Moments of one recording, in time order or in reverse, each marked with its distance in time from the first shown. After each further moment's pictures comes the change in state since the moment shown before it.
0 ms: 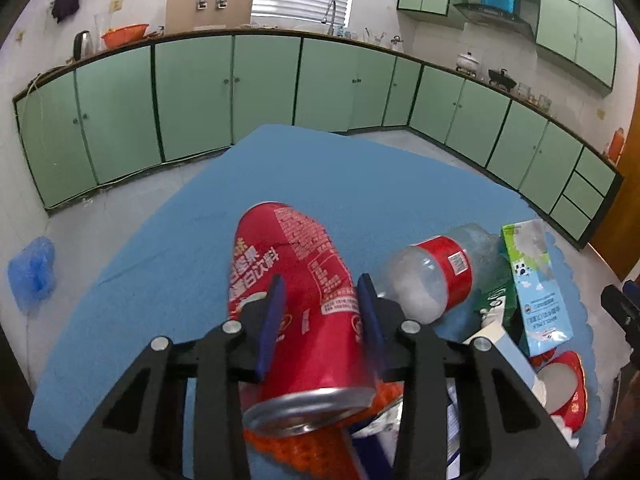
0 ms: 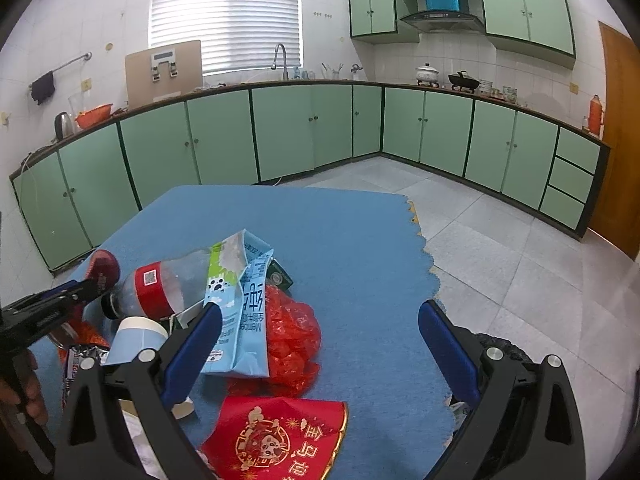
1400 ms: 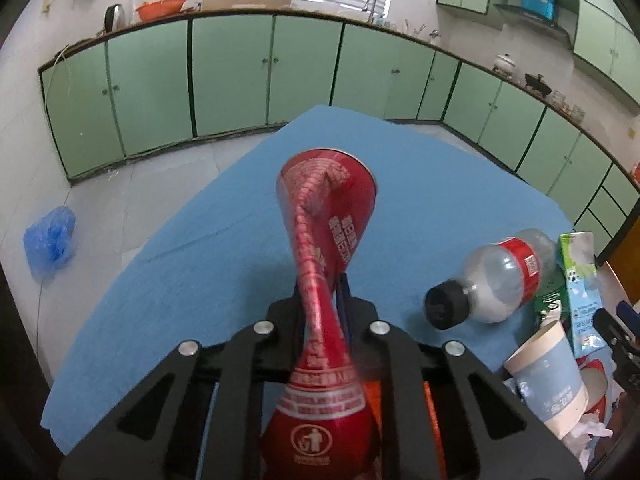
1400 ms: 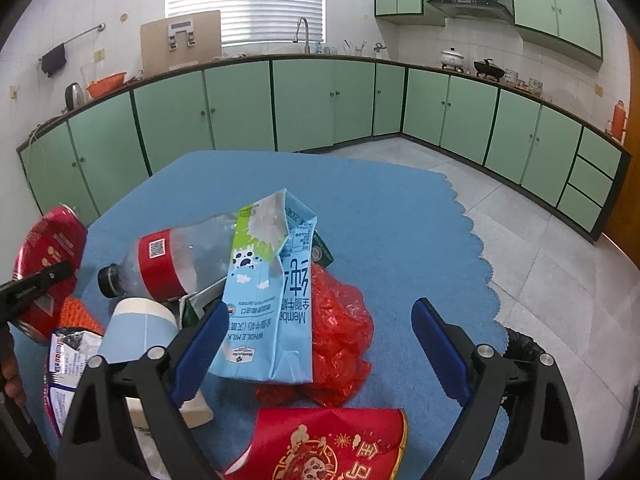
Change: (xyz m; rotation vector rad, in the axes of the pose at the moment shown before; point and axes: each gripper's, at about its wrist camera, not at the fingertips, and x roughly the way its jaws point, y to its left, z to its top) left arm 0.011 0.042 0.005 -0.083 0.044 0.072; right arm 0.039 0.033 -0.008 -0.059 0.090 0.038
